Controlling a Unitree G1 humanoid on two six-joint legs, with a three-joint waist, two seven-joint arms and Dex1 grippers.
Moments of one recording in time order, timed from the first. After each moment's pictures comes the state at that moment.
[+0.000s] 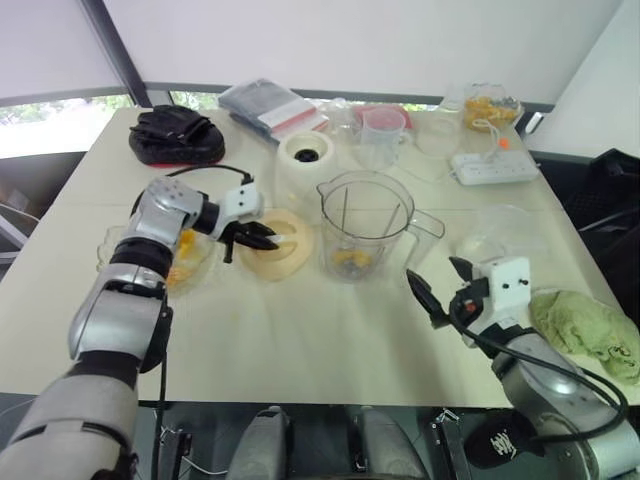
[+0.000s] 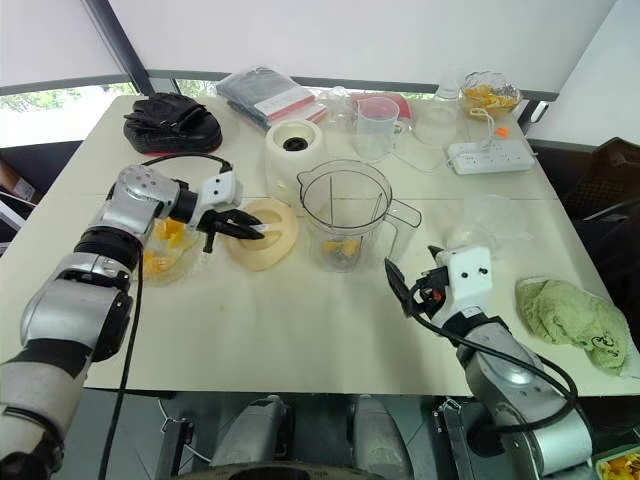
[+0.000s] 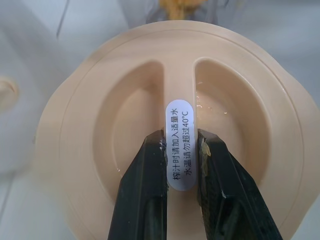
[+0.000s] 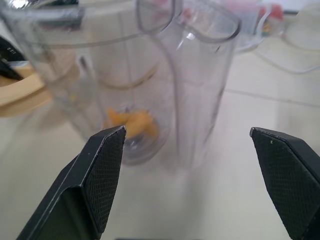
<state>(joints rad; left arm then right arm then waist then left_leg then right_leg) -1.05 0.51 -0.18 1.00 0.09 -0.19 -1.46 0.14 -0.44 -0.12 -0.73 0.46 0.63 0.11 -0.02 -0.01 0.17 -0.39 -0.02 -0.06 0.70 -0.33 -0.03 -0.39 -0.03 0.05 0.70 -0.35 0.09</state>
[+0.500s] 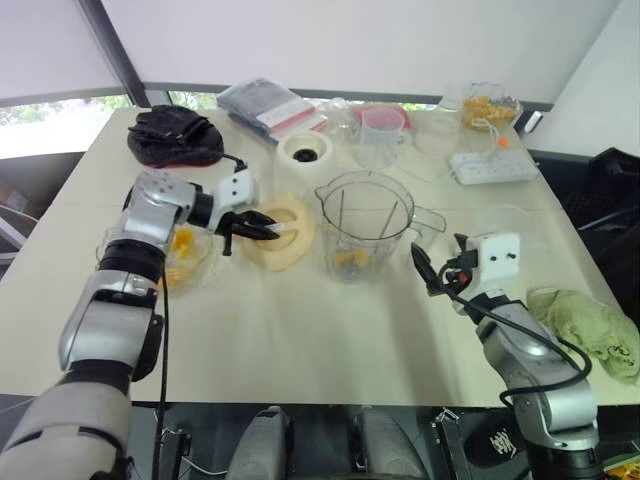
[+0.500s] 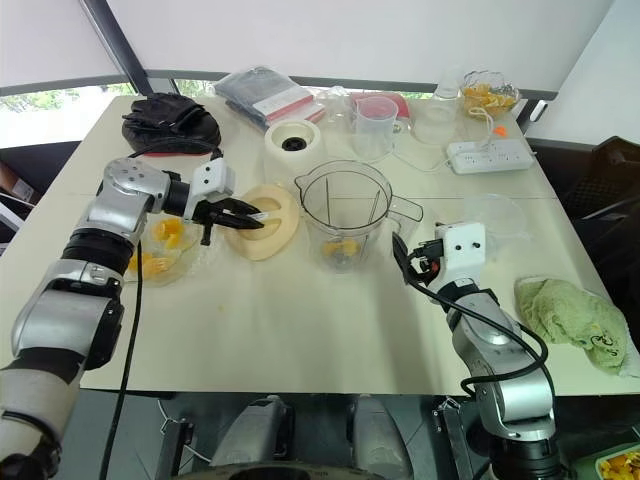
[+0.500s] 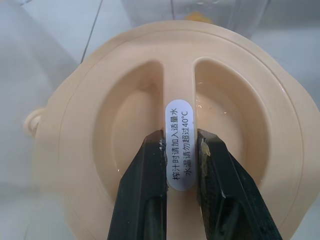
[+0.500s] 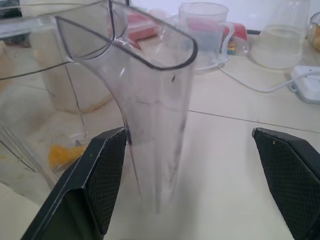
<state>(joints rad) -1.01 0.56 -0.17 0.85 0.03 -0.11 -1.44 -0.03 -0.36 -0.09 -0.51 0.32 0.55 0.12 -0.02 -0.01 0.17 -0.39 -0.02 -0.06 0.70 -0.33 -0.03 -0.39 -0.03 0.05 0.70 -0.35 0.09</state>
